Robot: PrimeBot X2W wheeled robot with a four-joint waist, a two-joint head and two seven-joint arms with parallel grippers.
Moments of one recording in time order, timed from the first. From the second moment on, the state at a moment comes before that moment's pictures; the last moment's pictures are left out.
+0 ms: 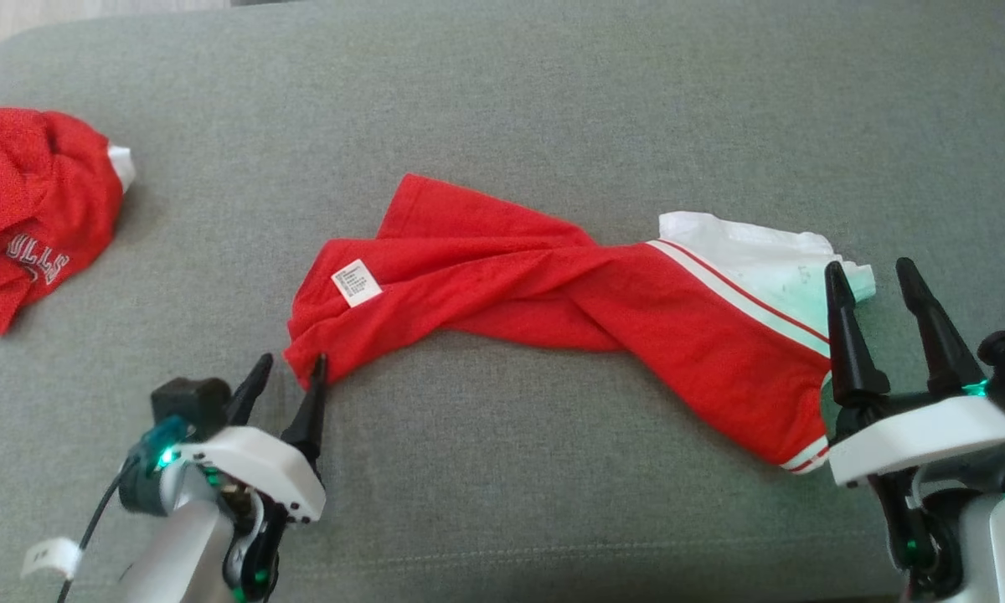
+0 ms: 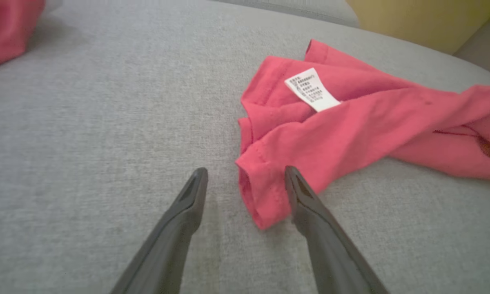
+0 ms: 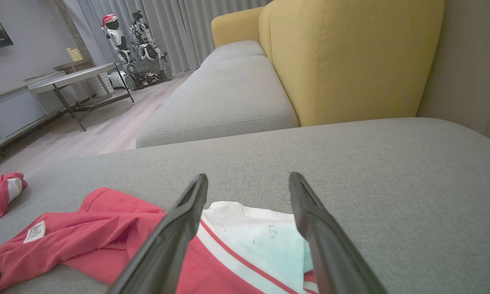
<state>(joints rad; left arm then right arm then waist) -0.29 0.23 -0.47 0.61 -0.55 -0.02 -0.25 -0.01 -0.05 -0.04 -0.15 0.23 0.13 0.14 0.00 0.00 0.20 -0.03</state>
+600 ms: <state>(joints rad) -0.08 0.29 -0.31 0.17 -0.49 0.13 -0.22 0.03 -0.05 -0.05 -0.15 0.19 0.13 0.14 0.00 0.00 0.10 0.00</state>
